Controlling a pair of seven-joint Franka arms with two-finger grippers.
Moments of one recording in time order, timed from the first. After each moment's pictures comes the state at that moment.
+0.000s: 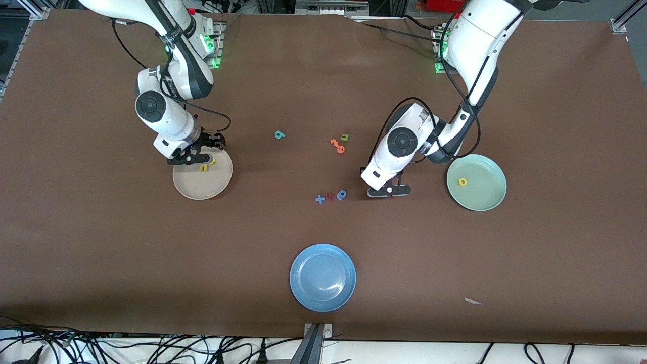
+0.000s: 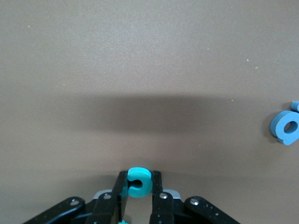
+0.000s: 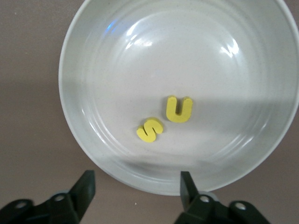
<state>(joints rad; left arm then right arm) -0.34 0.63 -0.24 -1.87 0.07 2.41 -0.69 0.06 0.22 0.23 -2.42 0.01 2.51 0.19</state>
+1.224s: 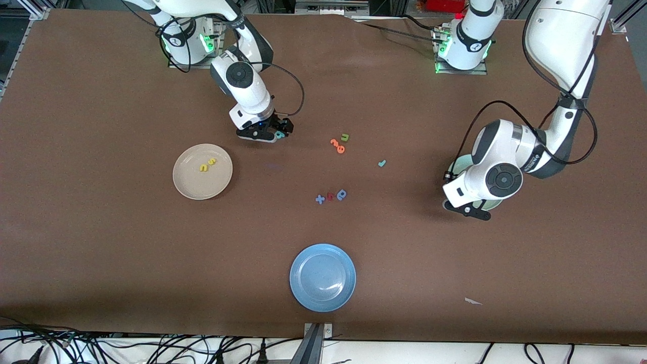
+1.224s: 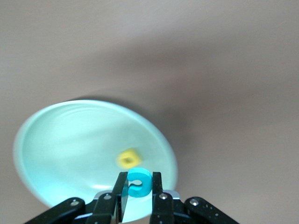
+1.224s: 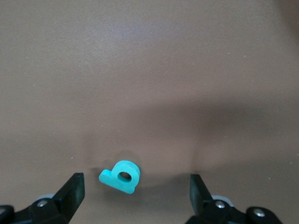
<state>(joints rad) 0.02 0.52 -0.22 -1.80 0.25 1.94 0.02 0.49 0.37 0.24 -2.42 0.01 2.82 0.89</state>
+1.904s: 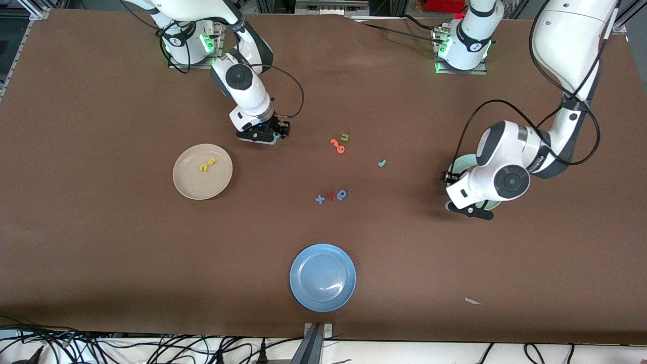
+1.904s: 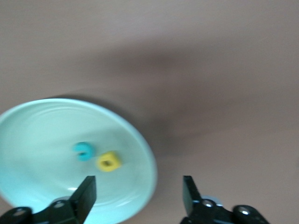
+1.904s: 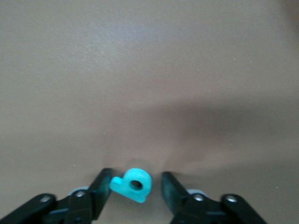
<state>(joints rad) 0.06 0.52 -0.32 -1.81 0.14 2.00 -0.13 0.49 0.38 0.24 -2.41 0.01 2.84 0.89</state>
